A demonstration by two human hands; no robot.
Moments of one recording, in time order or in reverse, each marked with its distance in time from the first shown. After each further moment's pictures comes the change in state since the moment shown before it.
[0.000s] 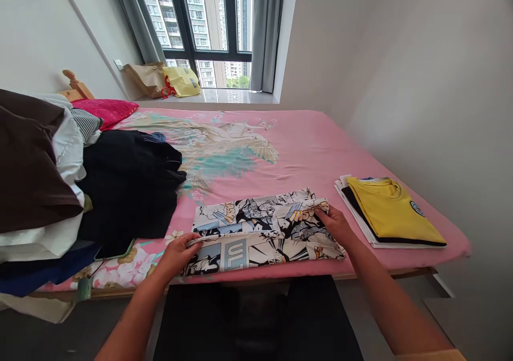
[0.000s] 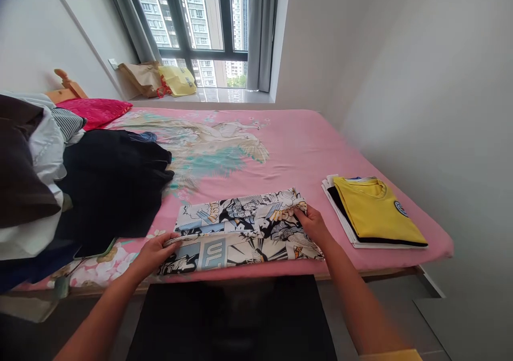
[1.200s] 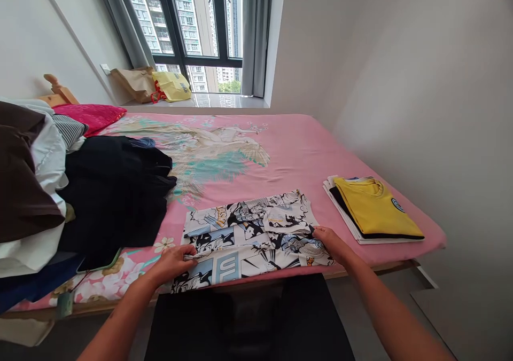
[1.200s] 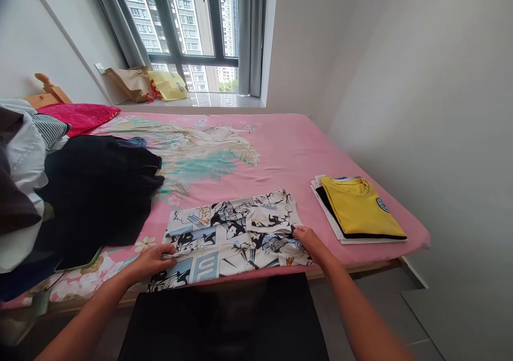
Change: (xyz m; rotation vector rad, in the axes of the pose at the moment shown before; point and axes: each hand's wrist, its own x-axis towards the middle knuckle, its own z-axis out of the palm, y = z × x) left_hand 0.016 0.000 0.001 0.369 -0.340 0.003; right_hand -0.026 0.045 -0.013 -0.124 -0.120 0.332
